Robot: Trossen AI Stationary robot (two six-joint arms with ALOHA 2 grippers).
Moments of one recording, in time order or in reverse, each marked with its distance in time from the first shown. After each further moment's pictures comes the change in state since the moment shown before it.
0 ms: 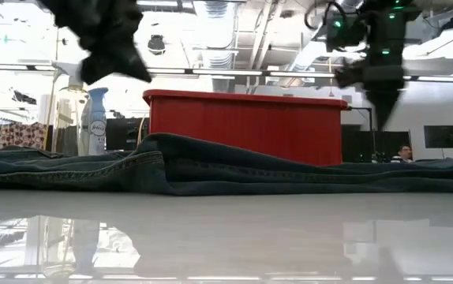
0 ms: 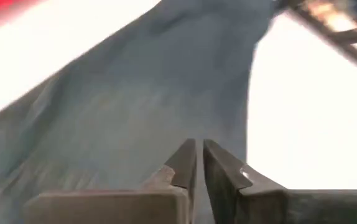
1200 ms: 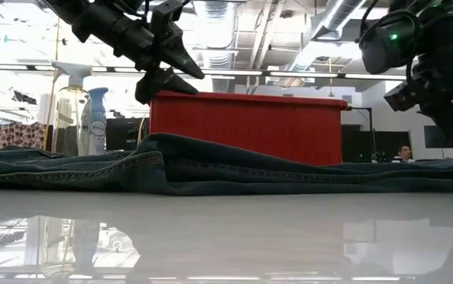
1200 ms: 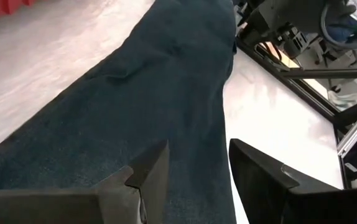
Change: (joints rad) left arm 0.322 0.169 0.003 0.344 0.395 0.148; right arm 0.329 0.006 -0.183 -0.201 0.020 0.061
